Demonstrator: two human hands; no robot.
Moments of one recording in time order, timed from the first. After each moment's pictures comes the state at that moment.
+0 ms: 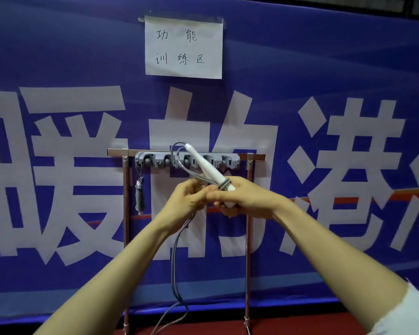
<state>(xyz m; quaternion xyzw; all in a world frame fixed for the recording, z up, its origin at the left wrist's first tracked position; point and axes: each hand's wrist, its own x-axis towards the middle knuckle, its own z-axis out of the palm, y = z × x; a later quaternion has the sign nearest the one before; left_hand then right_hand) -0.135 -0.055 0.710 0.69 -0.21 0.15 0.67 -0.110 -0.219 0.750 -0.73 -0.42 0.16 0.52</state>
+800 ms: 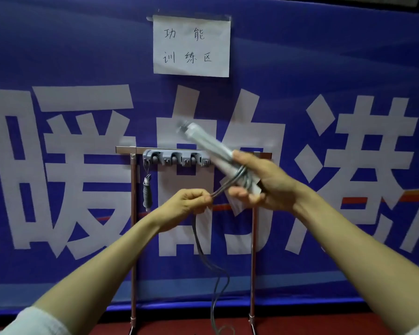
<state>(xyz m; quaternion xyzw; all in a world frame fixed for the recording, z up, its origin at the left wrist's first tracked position) -0.122 -0.015 0.697 0.79 -0.25 0.07 0.55 -0.134 -0.230 0.773 -0.61 -0.39 0.25 0.64</state>
